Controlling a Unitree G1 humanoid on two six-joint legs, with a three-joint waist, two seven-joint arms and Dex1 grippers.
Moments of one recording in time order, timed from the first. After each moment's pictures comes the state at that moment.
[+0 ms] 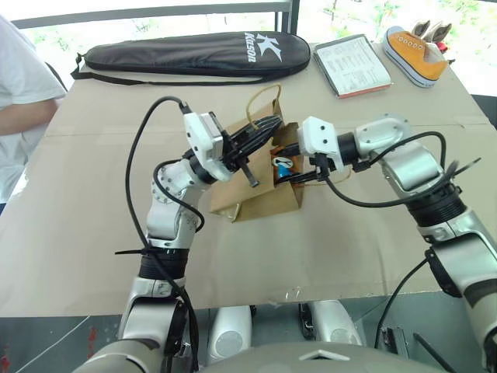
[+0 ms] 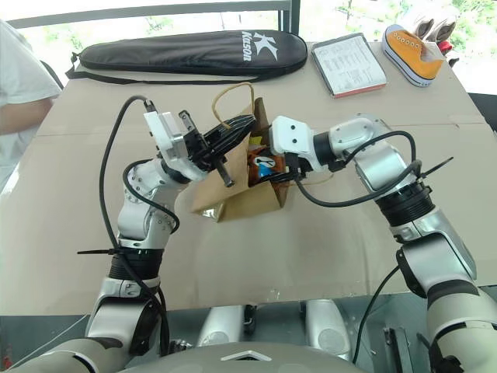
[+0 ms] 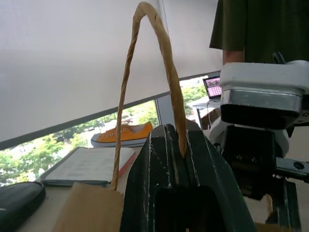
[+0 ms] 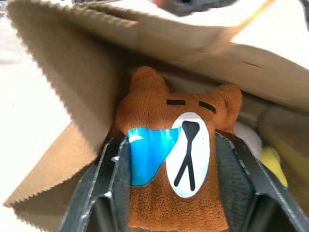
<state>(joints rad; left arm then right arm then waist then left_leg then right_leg) -0.44 0.31 0.03 -0.05 -0.46 -0.10 -0.92 -0.86 -0.51 0.38 0.15 0.20 0.22 1.22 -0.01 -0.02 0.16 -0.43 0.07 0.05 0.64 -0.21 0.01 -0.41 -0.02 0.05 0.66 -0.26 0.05</state>
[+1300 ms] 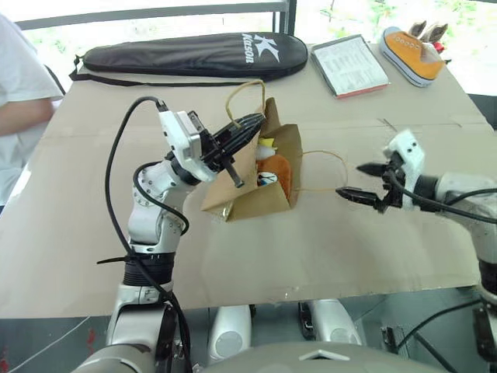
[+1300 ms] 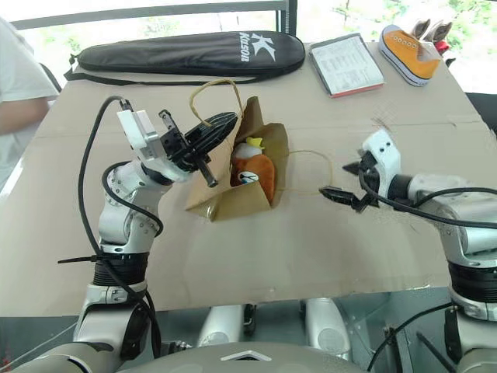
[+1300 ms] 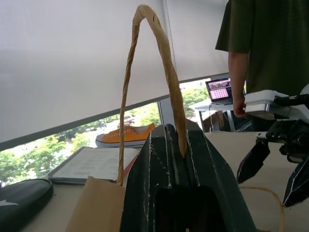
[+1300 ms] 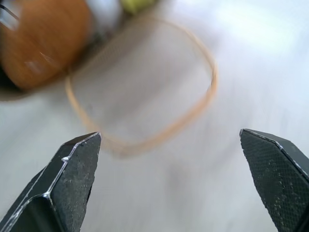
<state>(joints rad) -0.43 0.35 0.06 -0.09 -0.51 -0.05 -0.93 -0.38 -0.62 -0.12 -0.41 0.52 1.16 0.75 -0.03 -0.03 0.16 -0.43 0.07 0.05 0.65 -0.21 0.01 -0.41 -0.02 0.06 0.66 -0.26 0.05</state>
